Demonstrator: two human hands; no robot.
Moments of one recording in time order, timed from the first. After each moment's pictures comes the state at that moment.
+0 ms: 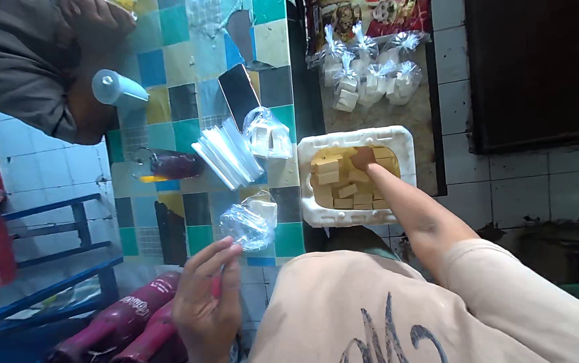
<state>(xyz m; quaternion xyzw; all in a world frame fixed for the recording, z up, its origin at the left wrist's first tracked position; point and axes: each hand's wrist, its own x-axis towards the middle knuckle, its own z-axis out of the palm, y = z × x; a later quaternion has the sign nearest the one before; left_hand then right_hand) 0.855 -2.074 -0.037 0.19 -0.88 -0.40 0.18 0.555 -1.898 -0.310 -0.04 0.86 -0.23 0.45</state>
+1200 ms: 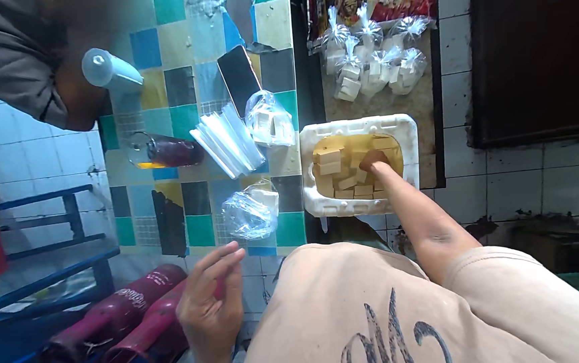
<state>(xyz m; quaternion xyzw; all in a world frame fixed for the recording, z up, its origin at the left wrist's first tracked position) 0.886 -2.072 -0.040 0.21 -0.87 -0.41 0.17 0.577 -1.884 -0.282 0.03 0.85 -0.09 0.52</state>
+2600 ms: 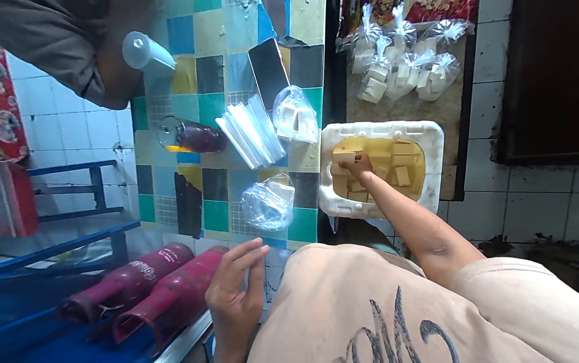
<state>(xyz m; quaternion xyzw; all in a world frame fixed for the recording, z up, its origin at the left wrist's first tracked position) 0.893 -2.059 -0.041 0.24 -0.87 -0.39 0.16 0.626 -1.941 -0.310 0.16 0.76 -0.43 0.46</state>
